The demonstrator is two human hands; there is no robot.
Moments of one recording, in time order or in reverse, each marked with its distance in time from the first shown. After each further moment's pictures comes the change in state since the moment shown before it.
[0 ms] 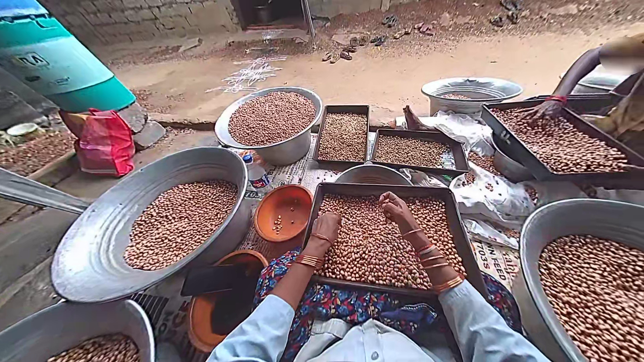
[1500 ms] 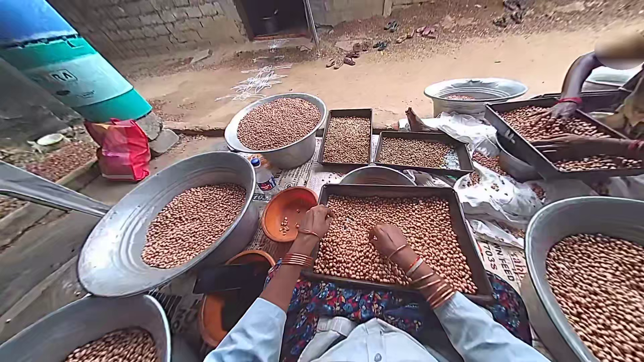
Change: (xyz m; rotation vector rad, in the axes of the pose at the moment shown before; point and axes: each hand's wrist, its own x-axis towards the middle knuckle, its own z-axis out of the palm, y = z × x) left_hand -0.025 -0.026 -0.045 -0.059 0.123 -0.011; right_hand -0.041 -0.009 0.048 -1.255 -0.402 0.122
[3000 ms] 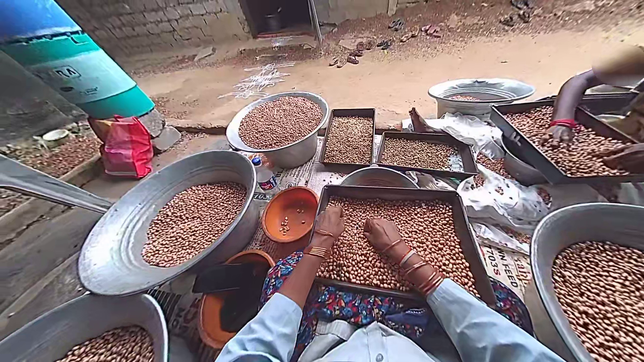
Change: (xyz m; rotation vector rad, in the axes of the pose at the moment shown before) left_hand 0.018 0.030 0.023 0.022 -0.009 -0.072; right_hand 0.039 0.008 0.008 0.060 0.052 -0.023
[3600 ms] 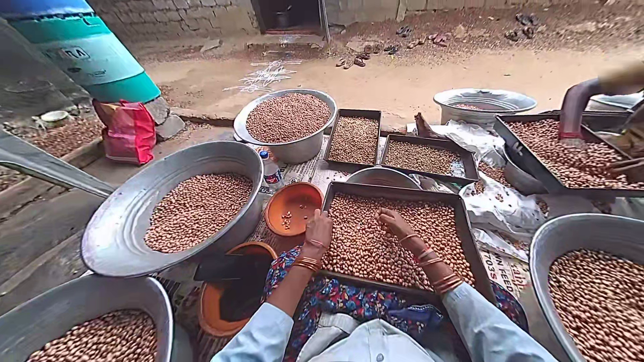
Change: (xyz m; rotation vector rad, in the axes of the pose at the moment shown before) left_hand -0.035 -0.033 0.013 0.197 0.016 -0.044; right_hand -0.005 0.019 -0.011 0.966 0.101 0.015
